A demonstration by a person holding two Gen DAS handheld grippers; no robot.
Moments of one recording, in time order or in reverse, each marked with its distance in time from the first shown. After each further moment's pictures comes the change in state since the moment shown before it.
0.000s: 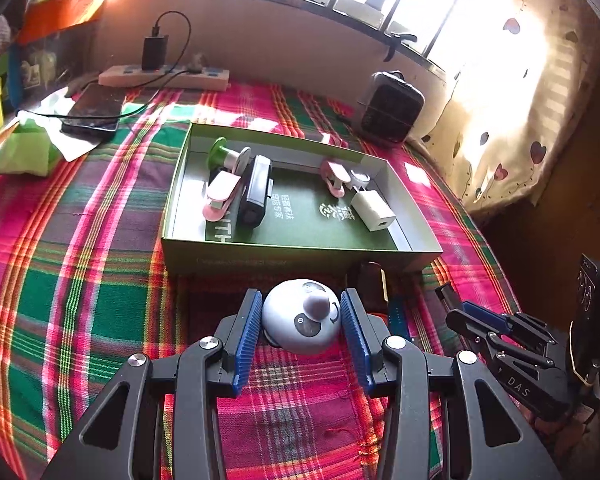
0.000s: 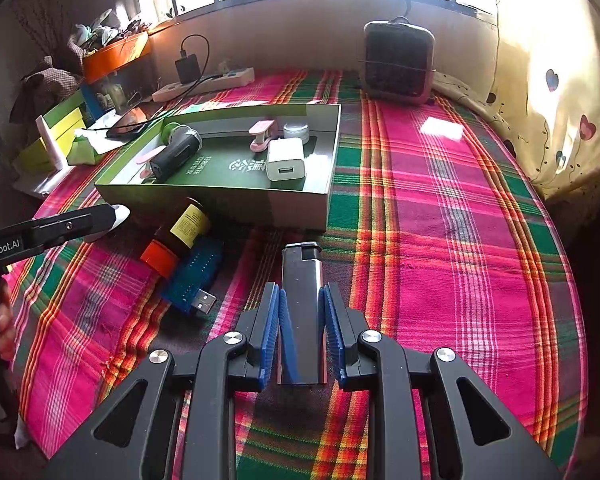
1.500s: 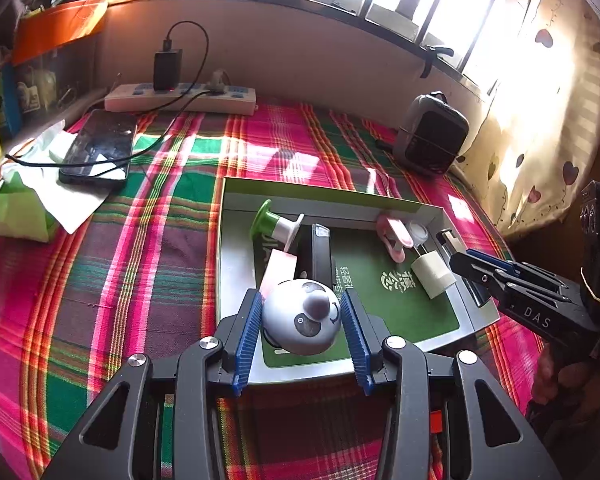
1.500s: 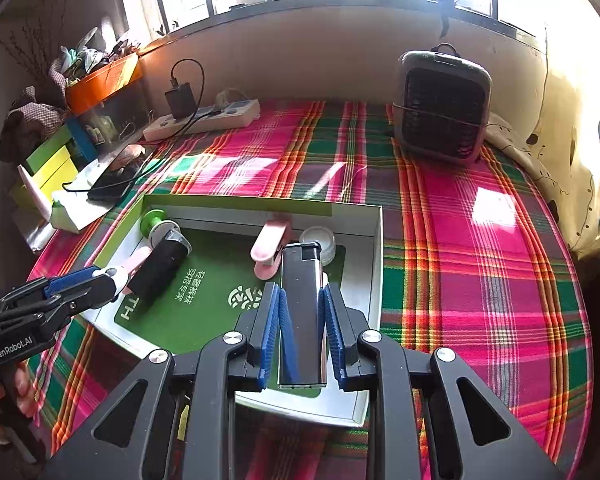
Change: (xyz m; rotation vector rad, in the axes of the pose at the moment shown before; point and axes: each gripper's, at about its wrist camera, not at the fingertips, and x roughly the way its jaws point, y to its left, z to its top) left arm 0.038 0.038 0.060 0.004 -0.019 0.078; right arm 0.065 0.007 0.110 0.006 -0.019 0.045
